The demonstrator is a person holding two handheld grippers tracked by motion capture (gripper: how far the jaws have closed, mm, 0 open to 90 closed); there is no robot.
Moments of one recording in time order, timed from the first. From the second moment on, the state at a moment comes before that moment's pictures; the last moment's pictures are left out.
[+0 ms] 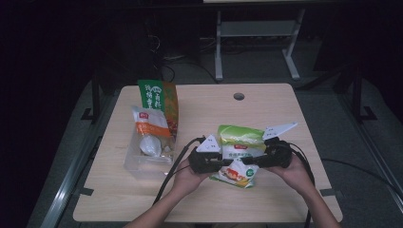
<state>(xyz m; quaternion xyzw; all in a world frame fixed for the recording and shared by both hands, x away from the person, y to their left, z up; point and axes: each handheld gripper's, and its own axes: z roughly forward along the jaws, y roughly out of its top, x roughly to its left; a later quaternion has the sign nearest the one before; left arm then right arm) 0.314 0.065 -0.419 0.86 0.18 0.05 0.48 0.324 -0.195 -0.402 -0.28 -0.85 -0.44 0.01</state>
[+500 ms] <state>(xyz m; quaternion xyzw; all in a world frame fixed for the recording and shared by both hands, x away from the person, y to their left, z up) 0.303 0.083 -0.418 0.84 0.23 0.04 0.48 0.319 -0.189 -0.399 -0.29 -0.86 -0.43 -0.01</state>
